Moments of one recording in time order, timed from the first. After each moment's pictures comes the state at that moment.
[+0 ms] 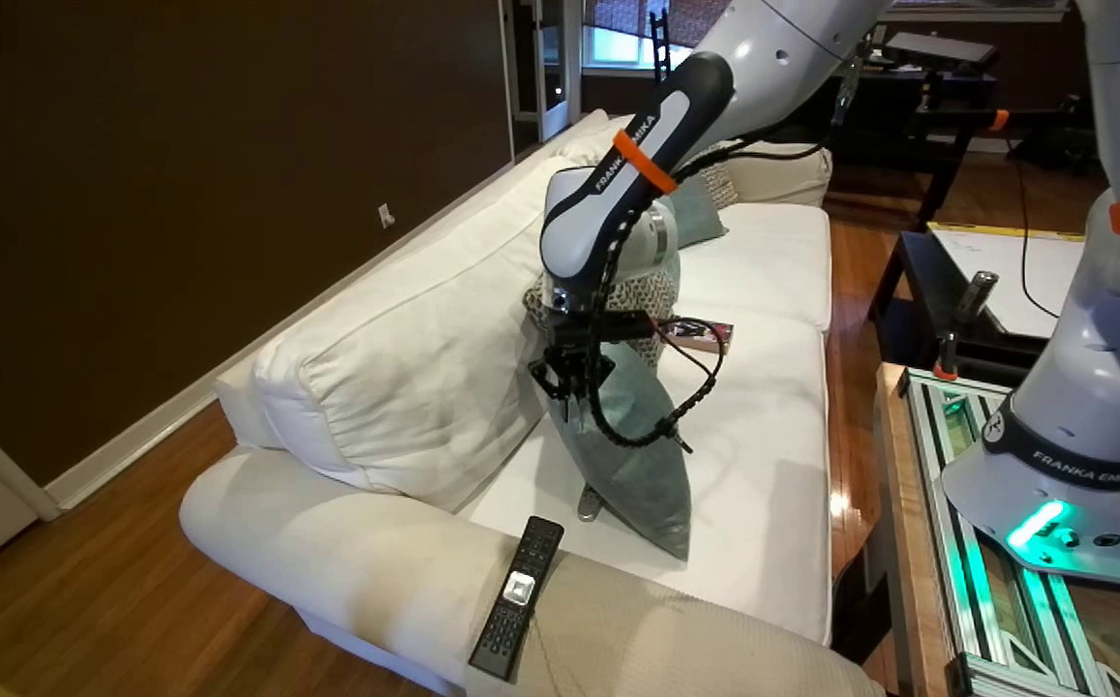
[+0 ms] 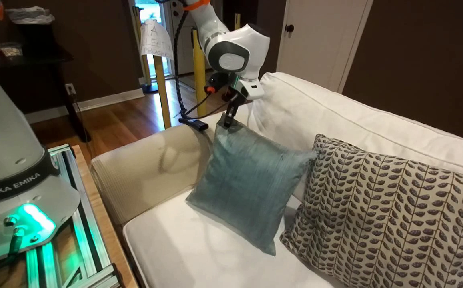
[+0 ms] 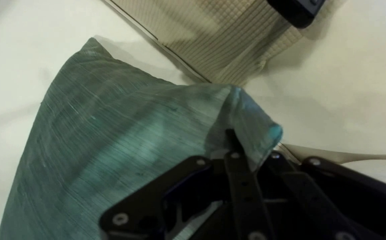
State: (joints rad) arm -0.02 0.51 0.04 -2.08 0.43 2.50 0.51
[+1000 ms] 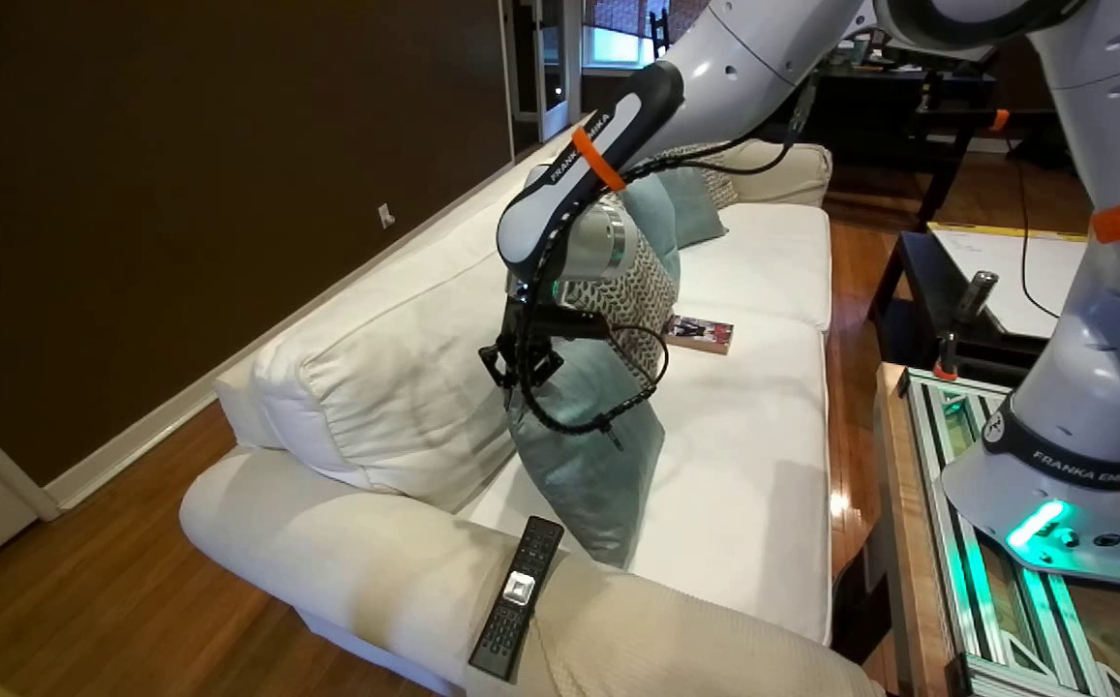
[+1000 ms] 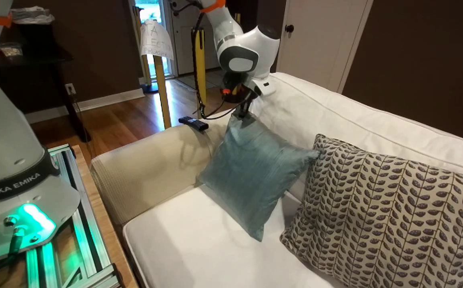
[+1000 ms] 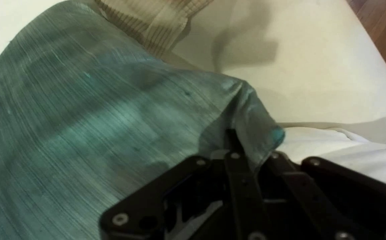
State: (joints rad) arm -0.05 0.63 0.09 -1.89 0.57 2.57 0.33
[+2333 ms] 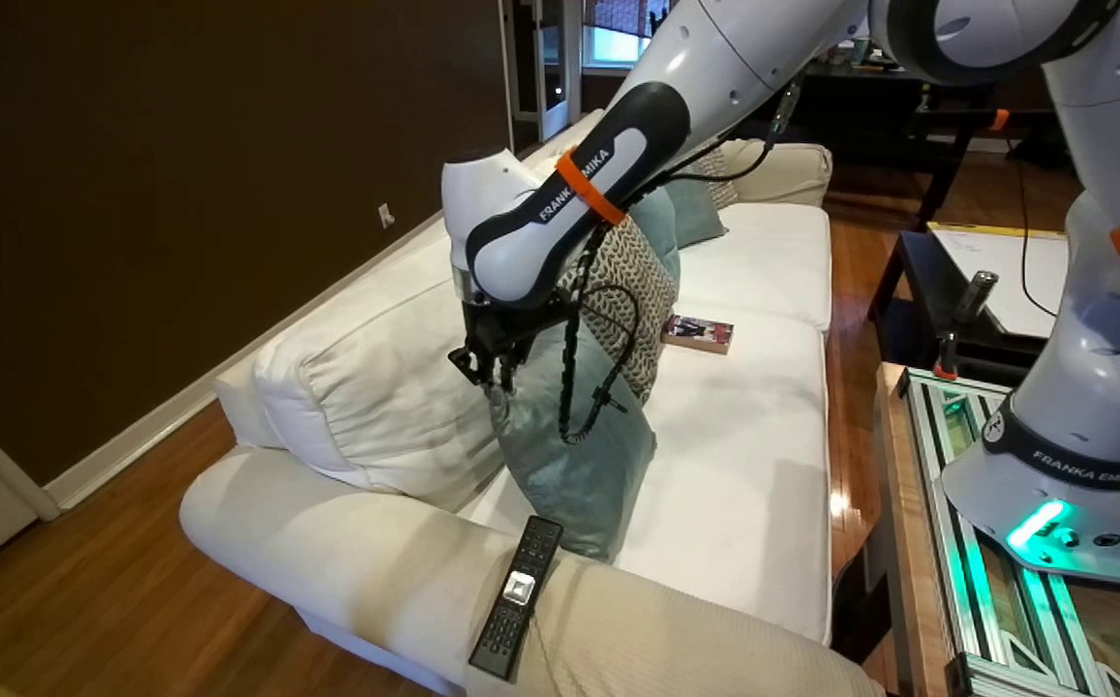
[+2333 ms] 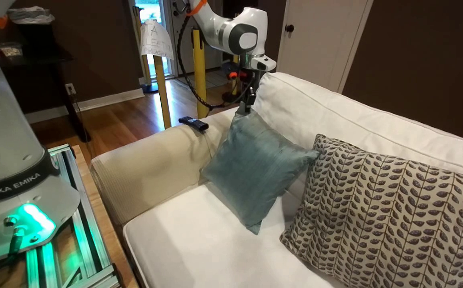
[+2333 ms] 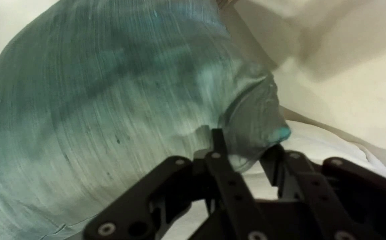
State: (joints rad) arm 0.18 0.67 -0.09 -1.71 0.09 2.41 0.53
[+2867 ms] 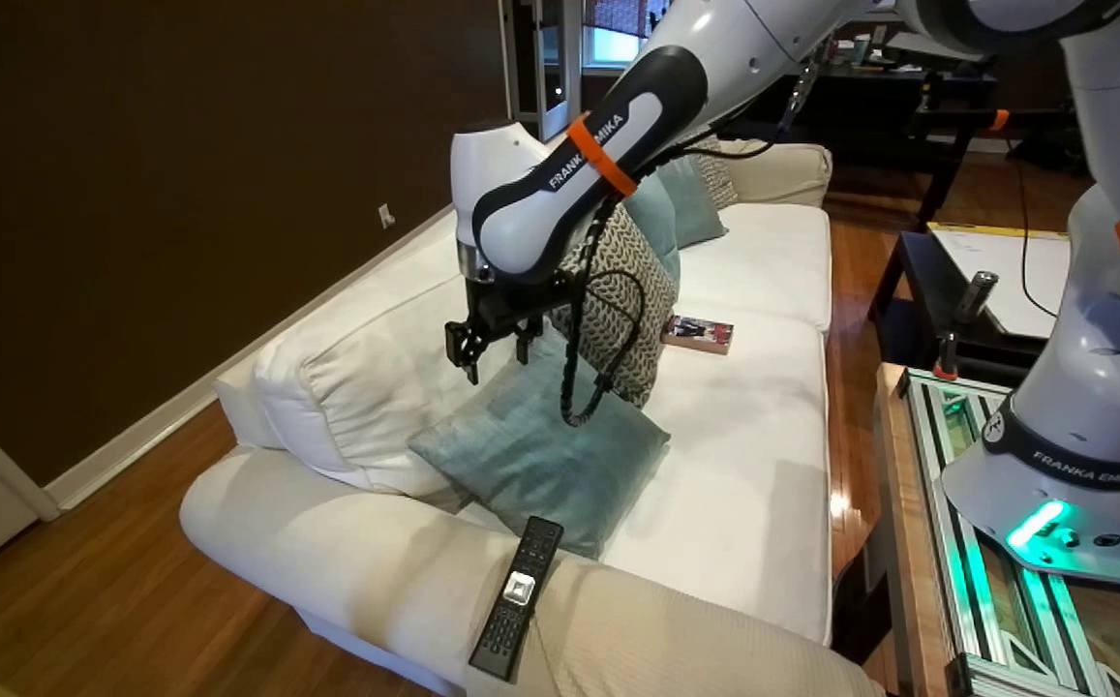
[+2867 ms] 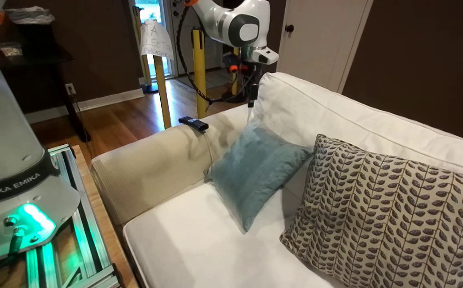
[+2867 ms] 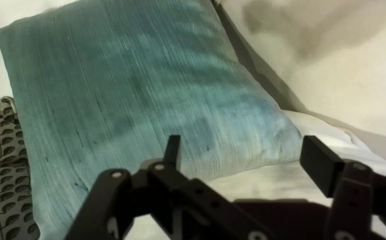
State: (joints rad) arm 0.16 0.59 -0.08 -1.77 0.11 2.42 0.53
